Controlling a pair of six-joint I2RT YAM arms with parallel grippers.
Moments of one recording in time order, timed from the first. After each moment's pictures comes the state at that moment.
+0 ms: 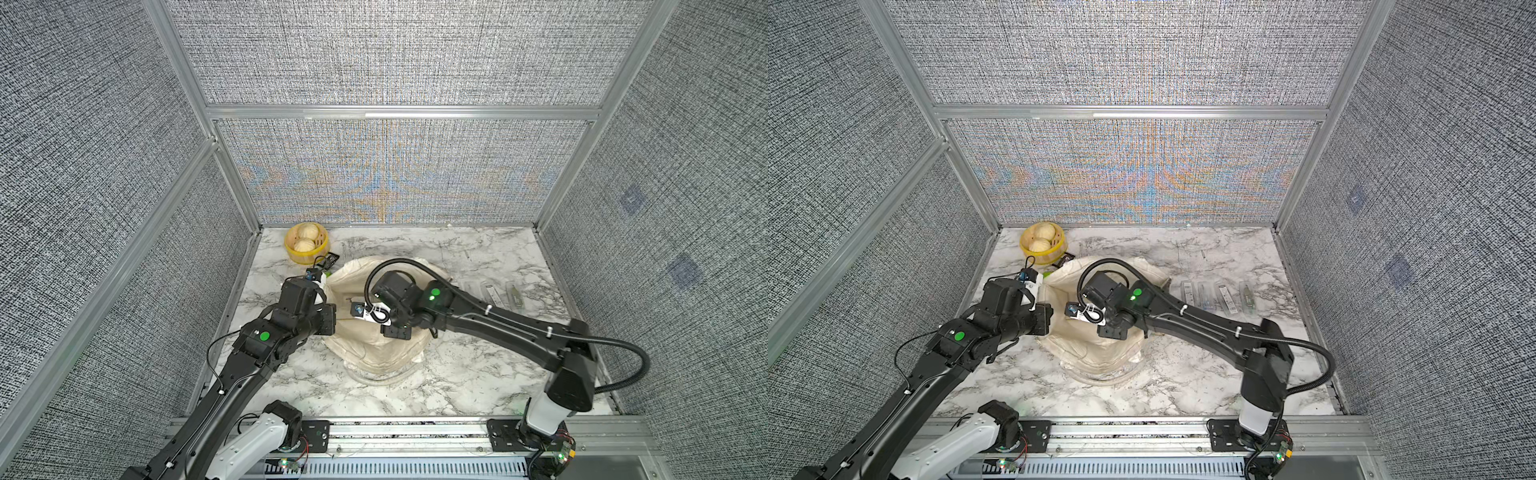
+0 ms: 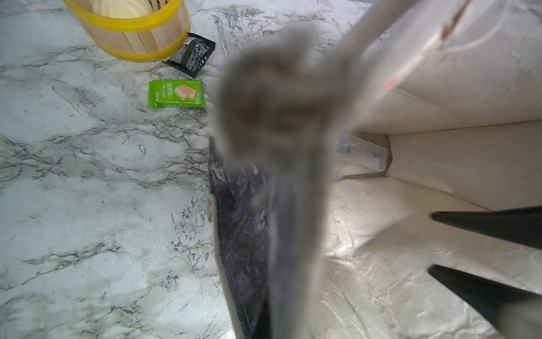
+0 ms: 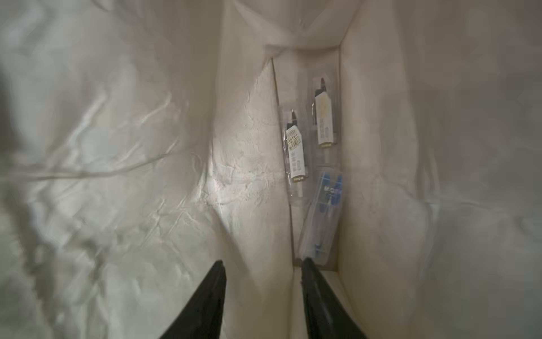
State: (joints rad) left arm -0.47 0.89 0.94 -0.85 -0.01 -0.34; right arm 1.04 1.77 1.58 -0.89 0.16 -0.49
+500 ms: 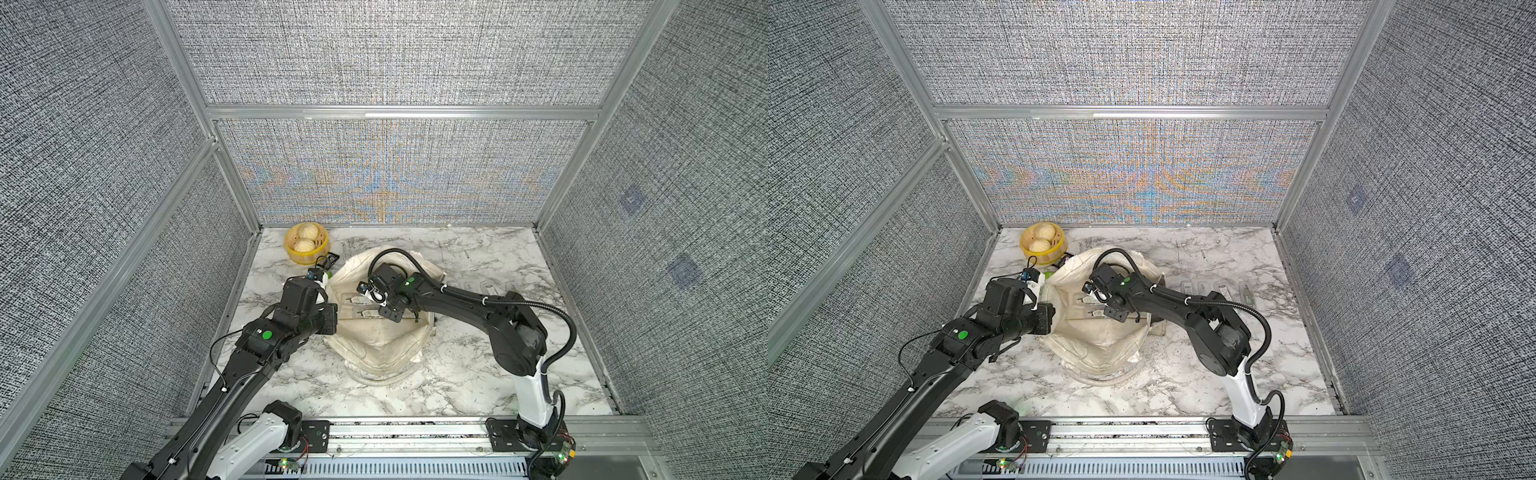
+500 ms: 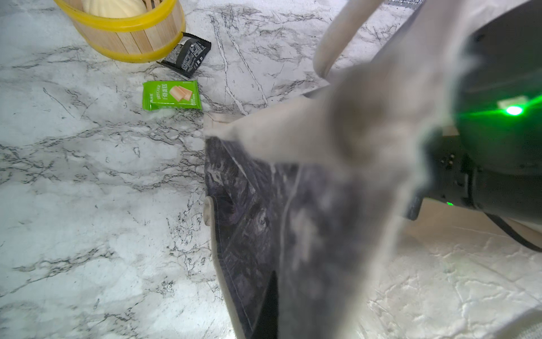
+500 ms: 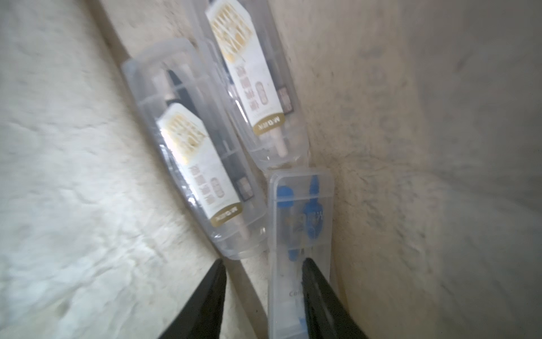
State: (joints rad) left arm -0.47 0.91 0.93 -0.83 0.00 -0.34; right arm 0.86 2.07 1.62 -0.69 0.22 -0.38
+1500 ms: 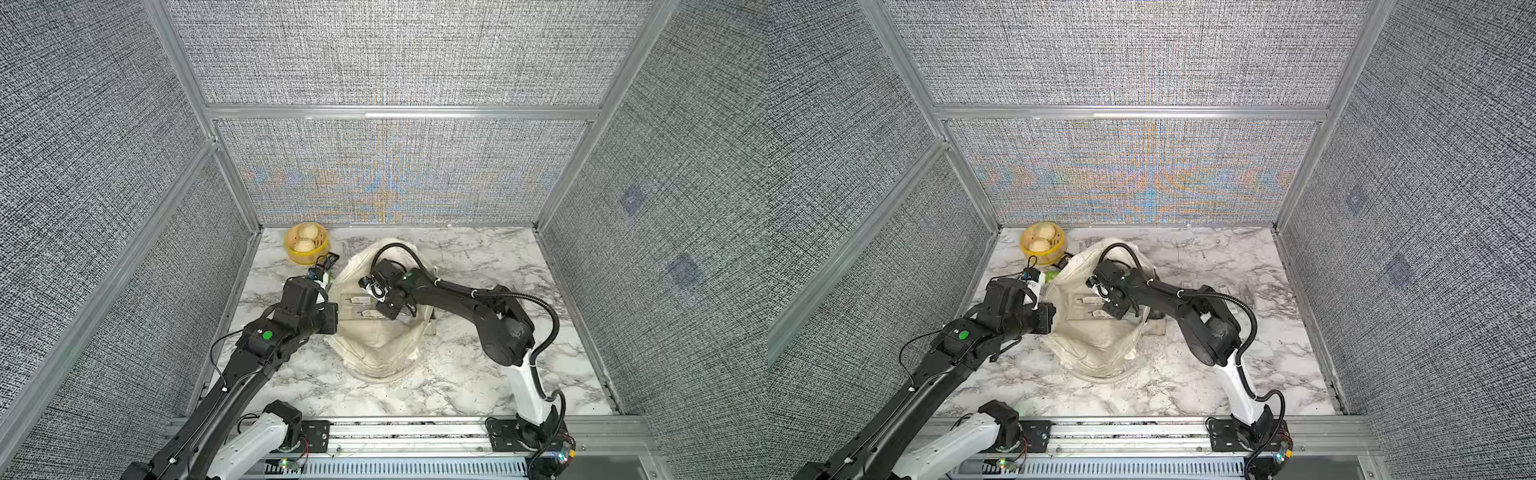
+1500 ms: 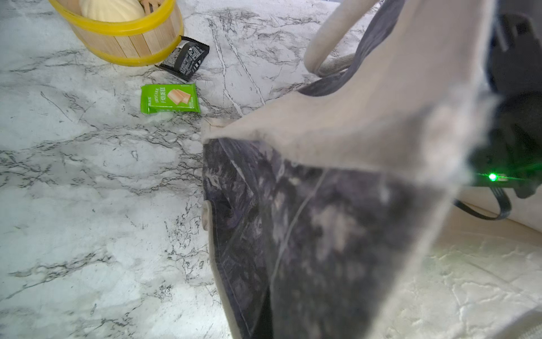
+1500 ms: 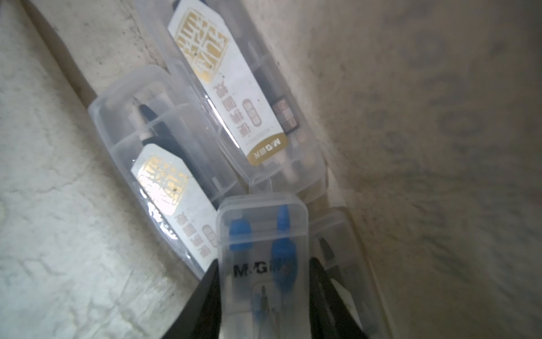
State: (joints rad) left arm -0.47 0.90 0.92 -0.81 0.00 -0.33; right arm 0.82 2.17 1.71 -0.71 0.06 -0.26
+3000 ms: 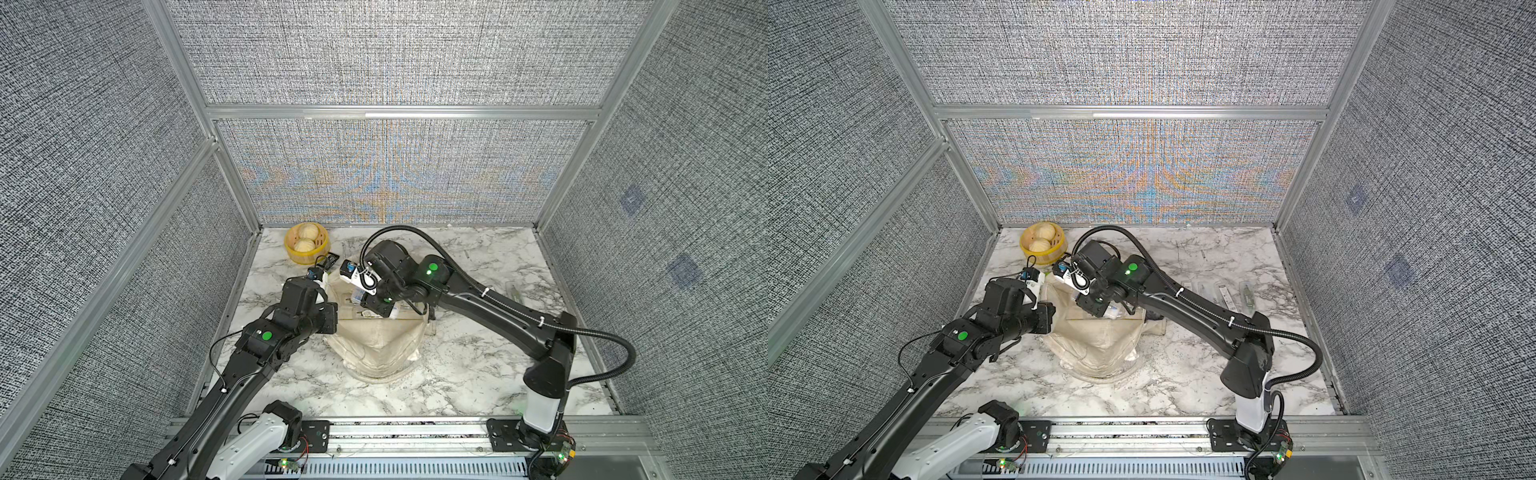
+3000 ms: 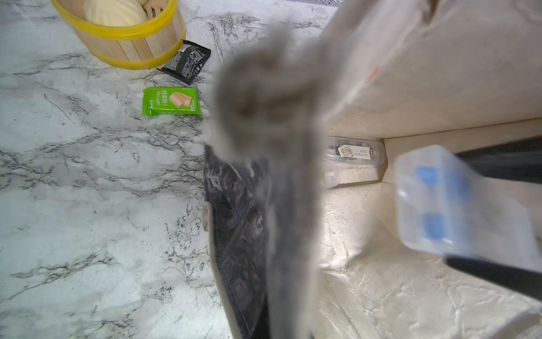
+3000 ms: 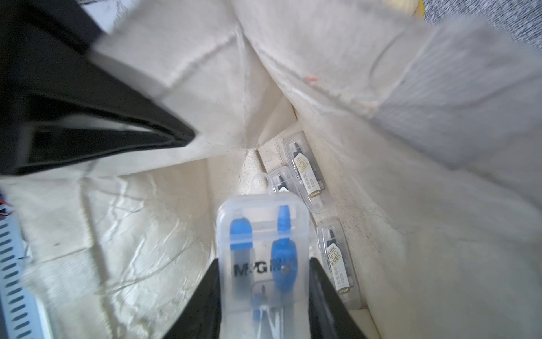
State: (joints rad) left arm -0.47 0.90 0.92 -0.81 0.00 -0.34; right arm 1.00 1.84 1.93 -0.97 0.00 -0.24
